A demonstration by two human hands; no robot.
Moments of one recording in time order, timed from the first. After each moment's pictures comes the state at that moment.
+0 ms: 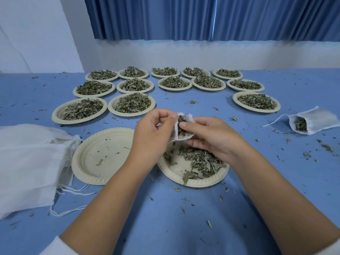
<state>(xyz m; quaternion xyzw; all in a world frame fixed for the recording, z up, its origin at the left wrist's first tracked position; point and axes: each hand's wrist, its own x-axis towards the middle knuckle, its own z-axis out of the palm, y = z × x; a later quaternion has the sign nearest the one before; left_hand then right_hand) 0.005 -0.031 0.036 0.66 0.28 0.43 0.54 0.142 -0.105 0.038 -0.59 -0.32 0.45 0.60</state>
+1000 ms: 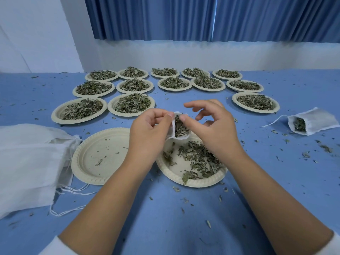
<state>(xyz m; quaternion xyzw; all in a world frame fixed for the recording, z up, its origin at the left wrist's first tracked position) 0.004 -0.030 0.038 0.64 0.32 0.45 0.53 0.131 -0.110 0.035 -0.64 -0.49 0.03 0.60</state>
